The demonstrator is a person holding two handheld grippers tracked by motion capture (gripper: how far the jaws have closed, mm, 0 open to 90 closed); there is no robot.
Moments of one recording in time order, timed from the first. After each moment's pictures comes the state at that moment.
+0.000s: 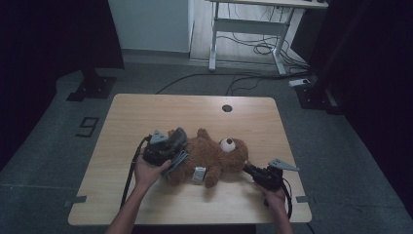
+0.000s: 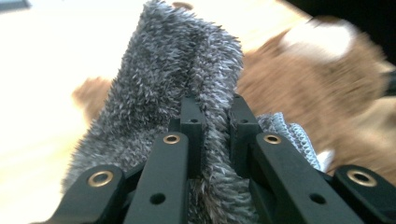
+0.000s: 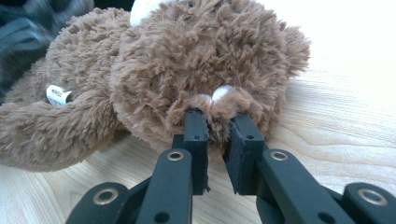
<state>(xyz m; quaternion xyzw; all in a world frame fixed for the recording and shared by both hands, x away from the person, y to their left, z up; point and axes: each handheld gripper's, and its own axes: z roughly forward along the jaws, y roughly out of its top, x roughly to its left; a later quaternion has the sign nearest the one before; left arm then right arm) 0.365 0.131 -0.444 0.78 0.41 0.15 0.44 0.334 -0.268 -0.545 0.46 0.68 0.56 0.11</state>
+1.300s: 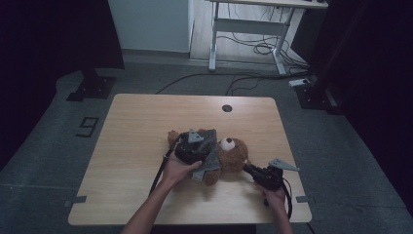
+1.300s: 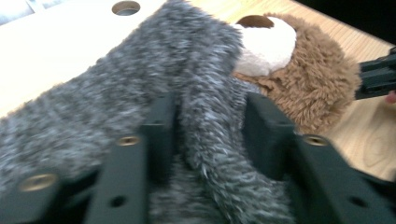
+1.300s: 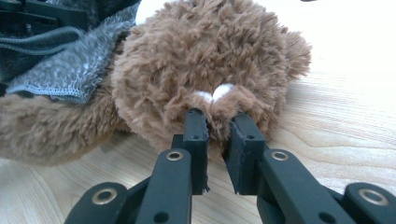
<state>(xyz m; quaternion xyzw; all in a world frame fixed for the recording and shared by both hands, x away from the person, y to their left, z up) 0.379 0.041 -0.453 0.83 0.35 0.16 0.39 0.335 -0.268 -0.545 0.46 0.68 0.56 0.11</state>
